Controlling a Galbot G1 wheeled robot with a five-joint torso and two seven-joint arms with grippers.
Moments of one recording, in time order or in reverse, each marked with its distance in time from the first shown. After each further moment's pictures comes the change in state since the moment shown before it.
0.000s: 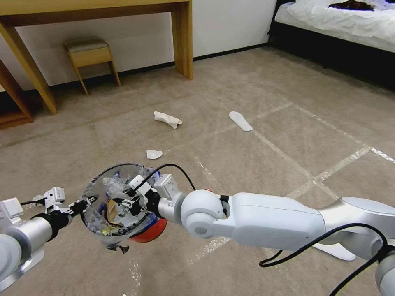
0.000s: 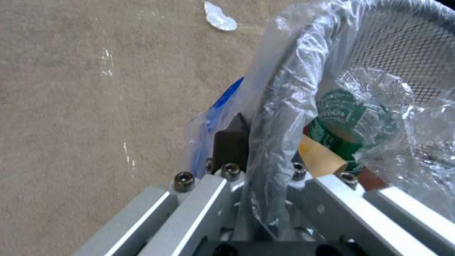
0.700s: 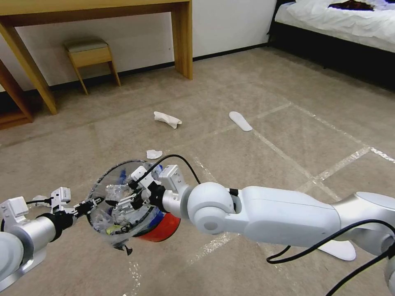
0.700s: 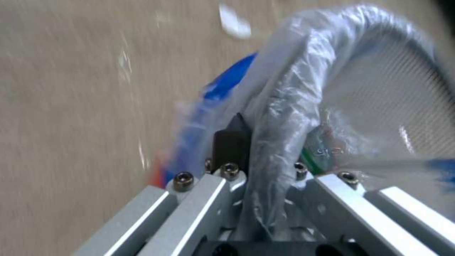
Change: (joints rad) left arm 0.000 -0.002 0.002 0.015 0.007 -0.001 -0.016; right arm 0.046 -0.076 0.061 0.108 0.053 -0.030 0.058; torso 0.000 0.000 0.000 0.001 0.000
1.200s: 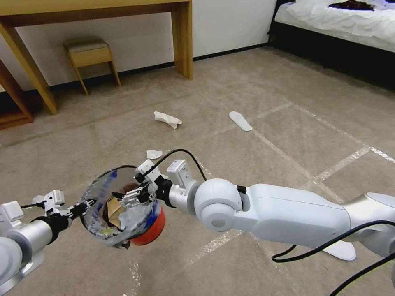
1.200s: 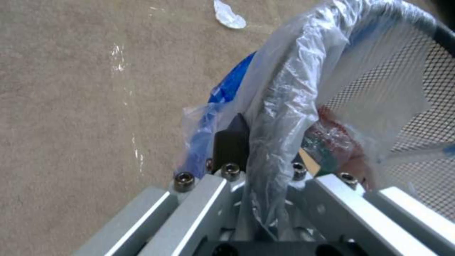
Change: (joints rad) left arm 0.024 -0.017 -0.009 -0.025 0.006 0.000 0.006; right arm -0.009 -0.008 0.023 0.020 0.000 -0.001 0.001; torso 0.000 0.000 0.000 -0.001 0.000
